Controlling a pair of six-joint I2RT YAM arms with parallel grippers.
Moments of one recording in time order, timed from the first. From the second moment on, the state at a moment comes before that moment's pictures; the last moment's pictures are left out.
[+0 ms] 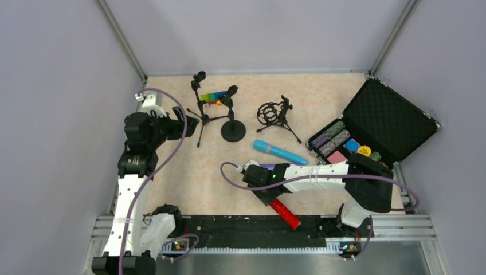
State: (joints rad) left arm 0.03 0.83 0.89 -0.36 0.40 -0.34; right arm 1.22 1.61 0.92 -0.58 0.17 0.39
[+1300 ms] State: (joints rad) left arm 0.03 0.84 0.89 -0.36 0.42 -0.34; right arm 1.23 1.19 0.91 0.06 -0.01 0.20
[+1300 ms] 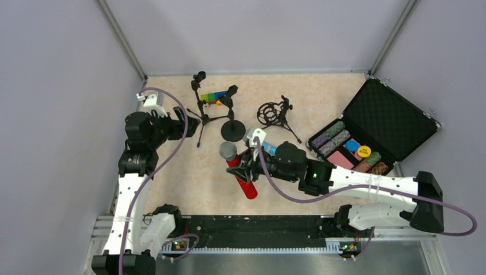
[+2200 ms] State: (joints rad) left arm 0.03 0.87 0.89 -0.36 0.45 -0.34; right arm 1.11 1.11 0.87 0.33 0.27 -0.01
